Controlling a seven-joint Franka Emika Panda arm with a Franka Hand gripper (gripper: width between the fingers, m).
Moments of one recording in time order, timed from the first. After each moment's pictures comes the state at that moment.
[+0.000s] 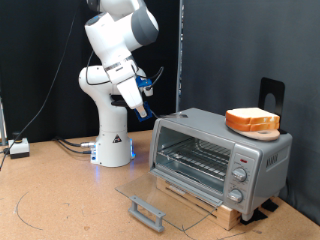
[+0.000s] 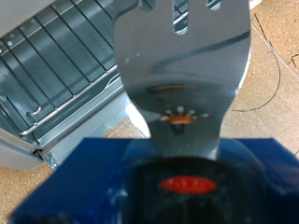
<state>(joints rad) -0.29 -0.70 0.07 -2.80 0.60 2.12 -1.02</state>
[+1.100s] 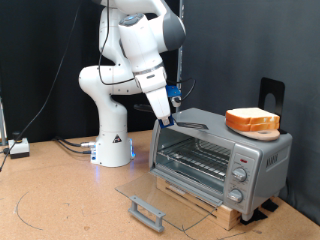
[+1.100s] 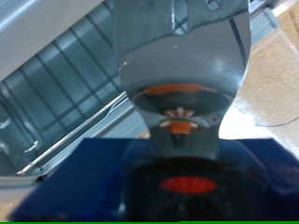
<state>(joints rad) -0.29 -0.49 0.25 -2.64 0.54 2.10 -0.85</state>
